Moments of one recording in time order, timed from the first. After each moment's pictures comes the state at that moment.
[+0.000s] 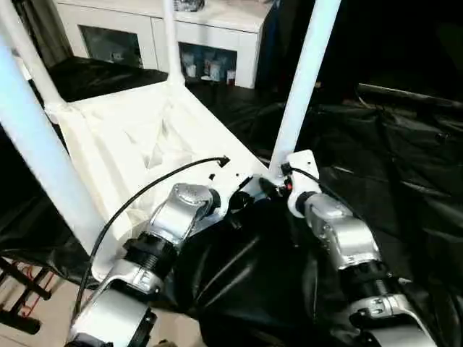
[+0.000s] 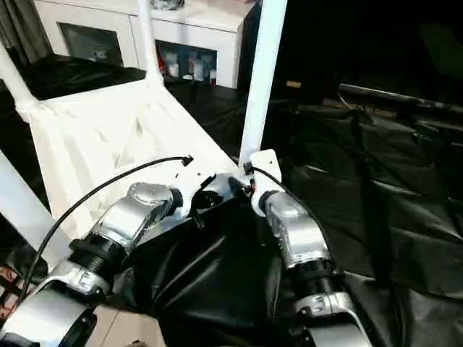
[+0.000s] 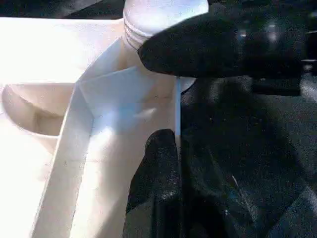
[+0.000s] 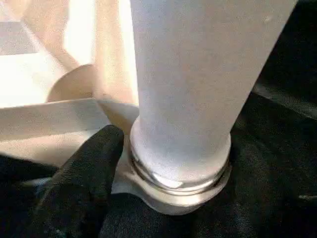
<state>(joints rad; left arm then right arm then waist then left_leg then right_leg) -0.67 0.12 -0.28 0.57 0.08 0.44 -0.73 -0.50 -0.07 0.03 0.41 0.03 0.45 0.34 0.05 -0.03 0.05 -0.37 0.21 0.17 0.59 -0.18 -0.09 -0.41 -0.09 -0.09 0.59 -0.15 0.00</state>
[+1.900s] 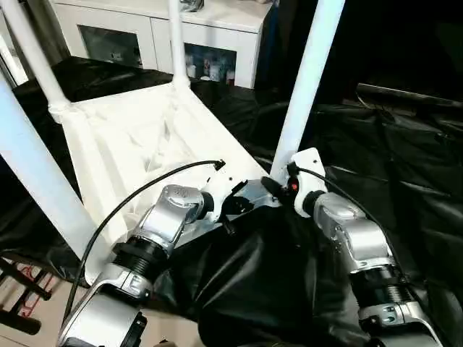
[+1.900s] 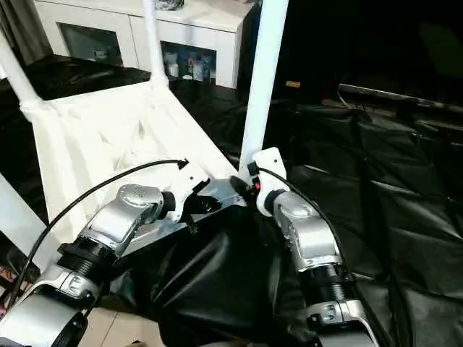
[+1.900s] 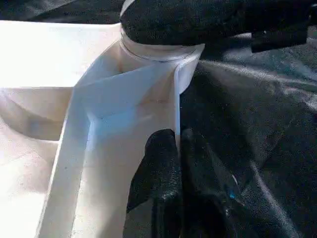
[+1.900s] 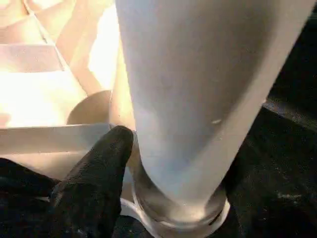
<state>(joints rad) -0.65 0.16 -0.28 0.55 0.04 0.41 -0.83 -0.47 -0.11 0.03 0.32 0.07 0.48 0.43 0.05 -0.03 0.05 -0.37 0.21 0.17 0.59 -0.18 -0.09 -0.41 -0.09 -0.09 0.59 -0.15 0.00</state>
